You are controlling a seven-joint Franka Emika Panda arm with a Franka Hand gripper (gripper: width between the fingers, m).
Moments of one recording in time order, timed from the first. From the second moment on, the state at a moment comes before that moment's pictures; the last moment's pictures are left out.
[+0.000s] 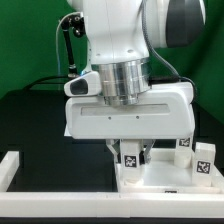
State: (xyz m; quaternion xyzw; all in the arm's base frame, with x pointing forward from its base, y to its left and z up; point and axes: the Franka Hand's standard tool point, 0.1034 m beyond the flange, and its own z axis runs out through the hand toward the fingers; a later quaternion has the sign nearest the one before) arm 0.655 -0.014 0.062 -0.96 0.27 -0.01 0.09
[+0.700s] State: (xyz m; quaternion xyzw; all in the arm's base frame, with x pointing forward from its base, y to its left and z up) arm 0.665 -0.010 0.058 -0.75 0.66 -0.01 0.09
